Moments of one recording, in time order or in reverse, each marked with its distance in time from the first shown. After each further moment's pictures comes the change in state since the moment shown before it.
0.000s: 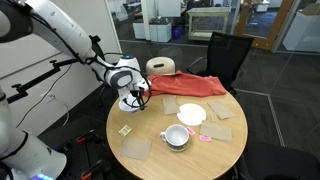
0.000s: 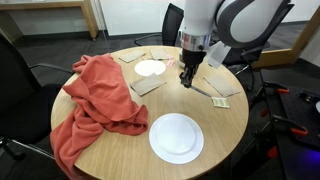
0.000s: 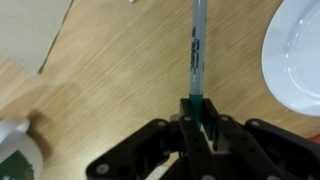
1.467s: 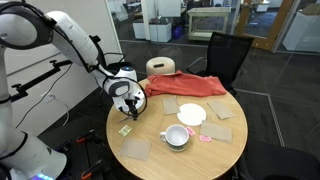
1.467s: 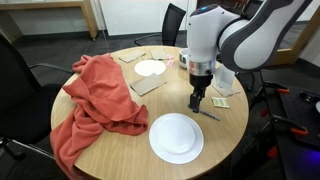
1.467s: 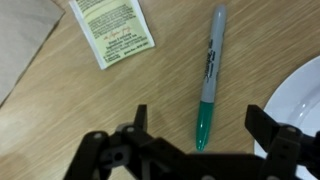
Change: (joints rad) arm -0.060 0.121 0.122 -0.028 0.052 0.001 -0.090
